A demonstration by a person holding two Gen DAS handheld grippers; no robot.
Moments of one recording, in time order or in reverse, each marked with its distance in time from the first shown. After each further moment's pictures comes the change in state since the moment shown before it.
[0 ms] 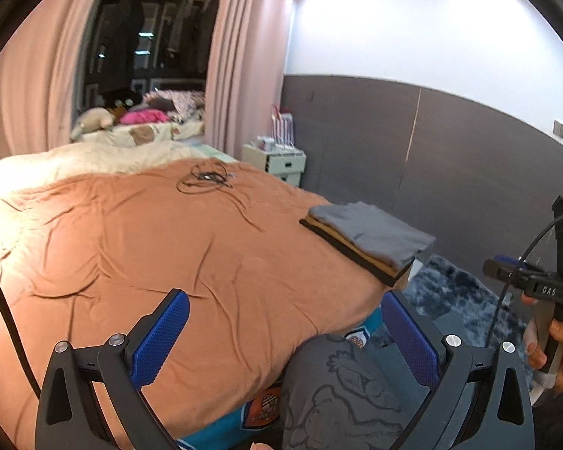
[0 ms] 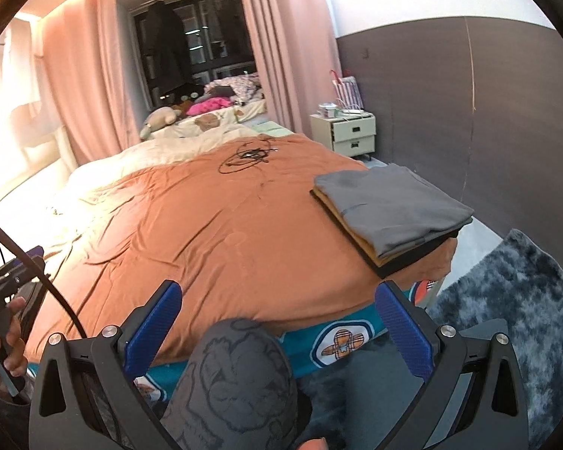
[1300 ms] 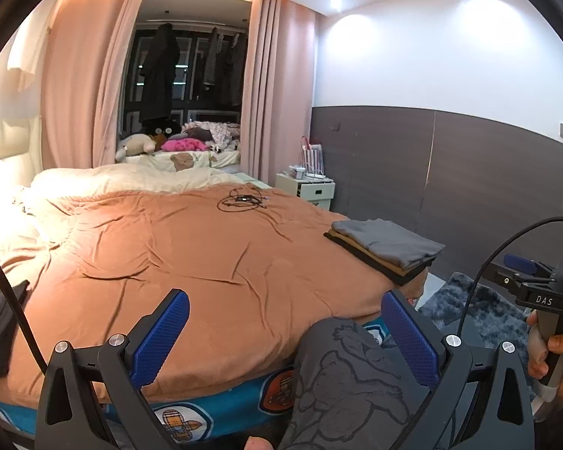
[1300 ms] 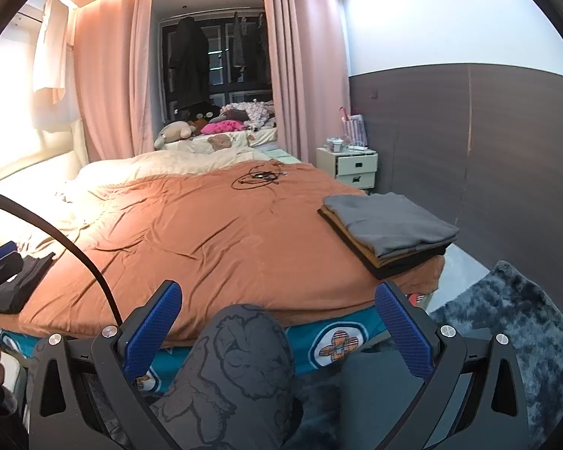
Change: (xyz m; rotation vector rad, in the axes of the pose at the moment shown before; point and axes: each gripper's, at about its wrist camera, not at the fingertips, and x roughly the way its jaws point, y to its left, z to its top) left arm -0.099 -0.028 -0.068 -0.005 -0.125 0.138; right arm -0.051 0.044 -0.080 -0.103 -0.143 -0.053
